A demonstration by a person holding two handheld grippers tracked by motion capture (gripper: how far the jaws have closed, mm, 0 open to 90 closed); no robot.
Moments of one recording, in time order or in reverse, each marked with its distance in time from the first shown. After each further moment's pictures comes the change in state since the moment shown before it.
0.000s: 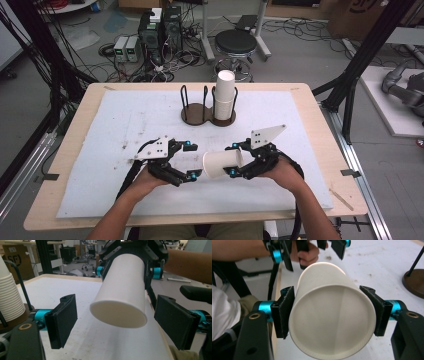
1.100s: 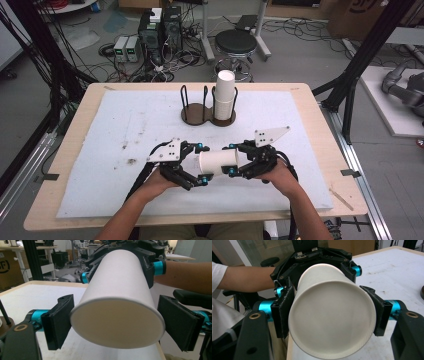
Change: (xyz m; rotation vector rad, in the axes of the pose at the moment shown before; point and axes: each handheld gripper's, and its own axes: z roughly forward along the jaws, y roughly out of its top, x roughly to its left) left arm -0.007 0.002 0.027 -0.034 -0.057 0.007; right arm -0.001 -0.009 0.005 -0.176 0.106 0.091
